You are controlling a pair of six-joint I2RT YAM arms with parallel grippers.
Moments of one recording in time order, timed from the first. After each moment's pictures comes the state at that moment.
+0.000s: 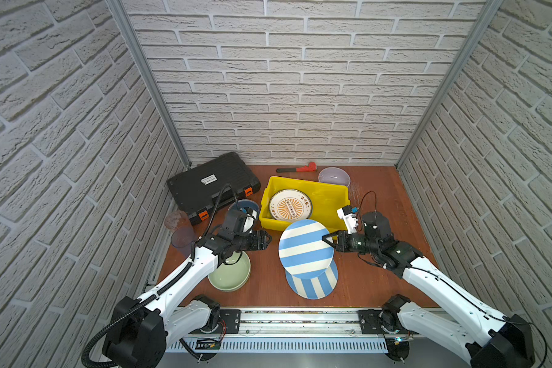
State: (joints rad) left arm -0.44 1.07 0.67 -0.46 0.31 -0.46; right arm 0.45 0.97 0.69 -0.35 -0.48 0.64
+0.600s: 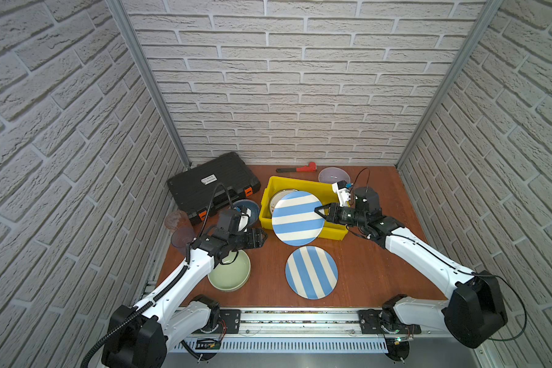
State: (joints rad) left arm -0.39 1.03 0.67 -0.48 0.30 -0.46; right arm 0.36 1.31 0.92 -0.13 -0.50 0.71
